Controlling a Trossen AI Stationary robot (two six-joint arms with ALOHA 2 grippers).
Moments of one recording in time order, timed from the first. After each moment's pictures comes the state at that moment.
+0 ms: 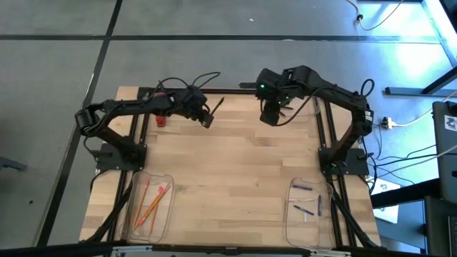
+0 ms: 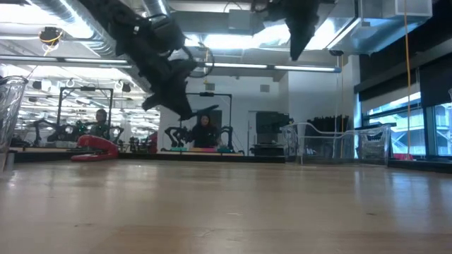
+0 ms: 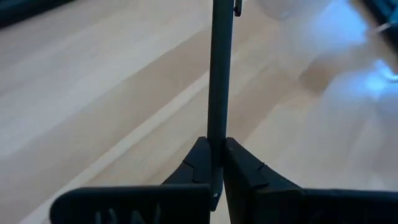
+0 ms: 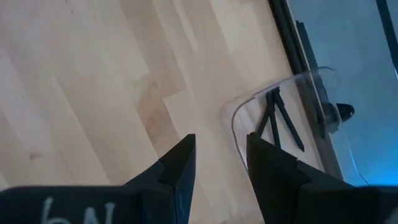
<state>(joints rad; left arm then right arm) 0.52 1.45 0.90 -0.28 0.12 -0.46 -0.33 1.71 1.91 -1.48 0.16 0.02</state>
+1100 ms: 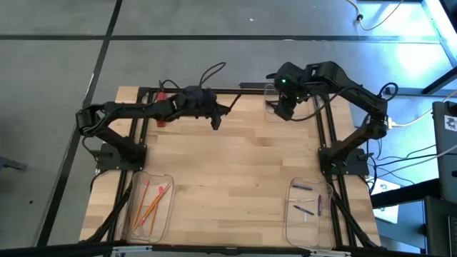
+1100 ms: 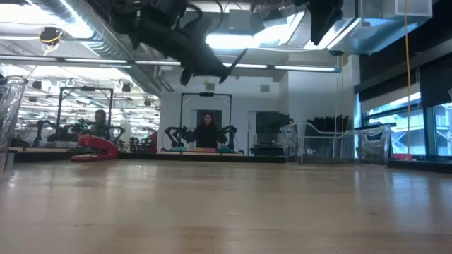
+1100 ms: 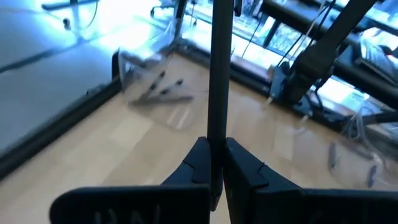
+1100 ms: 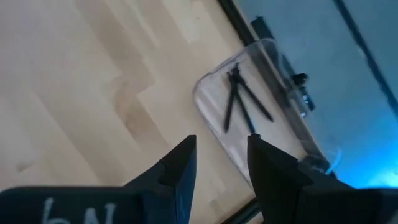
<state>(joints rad) 0.40 1.45 0.91 0.19 0.13 -0.28 -0.36 1.56 1.91 -1.57 0.26 0.15</state>
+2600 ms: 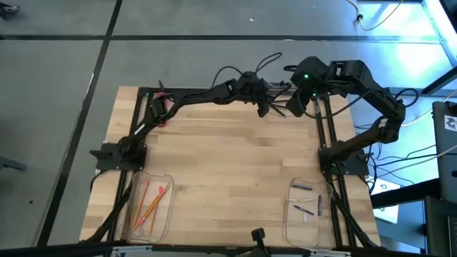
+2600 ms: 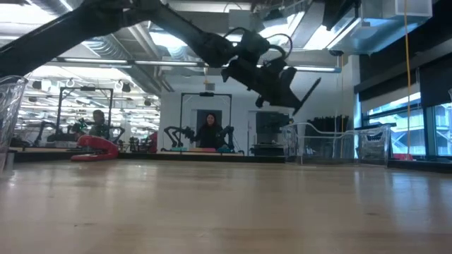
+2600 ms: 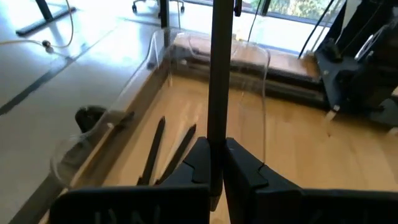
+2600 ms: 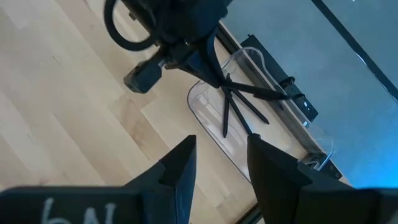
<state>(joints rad) 0.43 2.32 1.96 -0.06 0.19 -0.02 -0.38 1.42 1.91 -1.57 0.26 0.20</state>
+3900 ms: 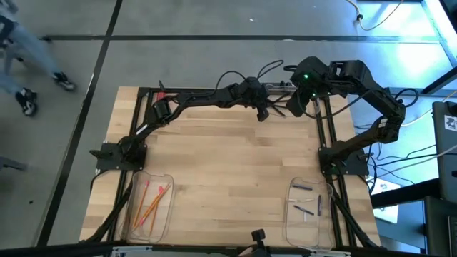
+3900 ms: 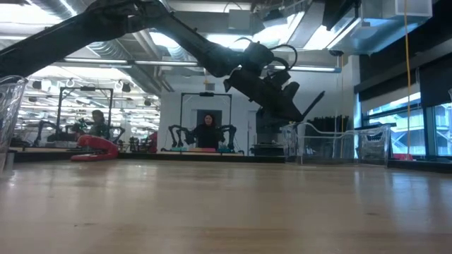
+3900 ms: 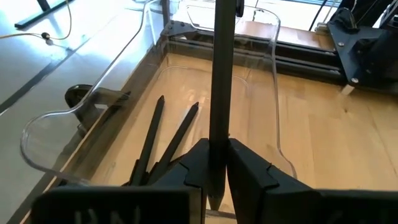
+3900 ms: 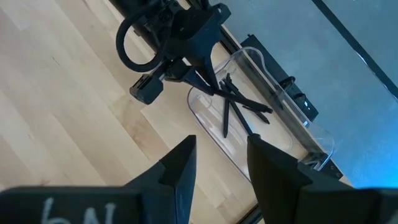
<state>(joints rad) 0.42 2.38 1.96 -0.06 0.17 0.03 -0.38 1.42 1.91 -1.57 0.26 0.21</state>
